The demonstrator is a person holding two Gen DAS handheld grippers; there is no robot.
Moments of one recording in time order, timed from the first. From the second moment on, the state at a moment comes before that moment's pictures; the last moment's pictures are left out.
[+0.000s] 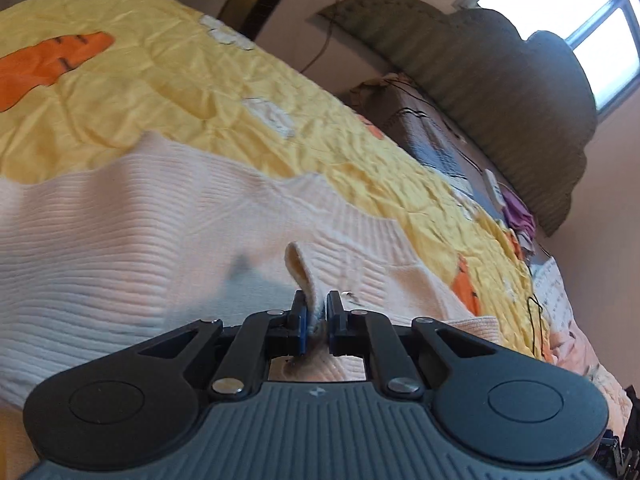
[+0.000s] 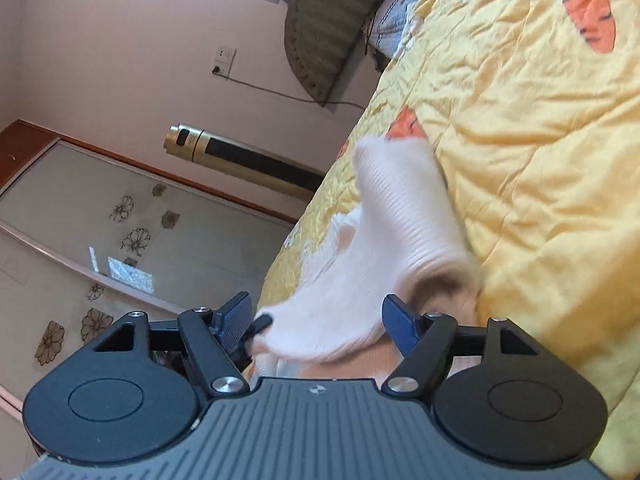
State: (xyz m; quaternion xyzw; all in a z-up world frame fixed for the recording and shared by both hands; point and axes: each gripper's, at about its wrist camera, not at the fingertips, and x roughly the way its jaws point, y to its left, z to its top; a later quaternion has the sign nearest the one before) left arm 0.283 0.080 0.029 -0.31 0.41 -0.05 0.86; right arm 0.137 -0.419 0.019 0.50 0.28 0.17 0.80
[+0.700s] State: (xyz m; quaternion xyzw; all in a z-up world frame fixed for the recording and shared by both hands) left arm 0.271 0.095 0.018 -0.27 0.42 -0.01 0.87; right arm 0.259 -0.413 0.000 0.32 0.37 0.09 0.87
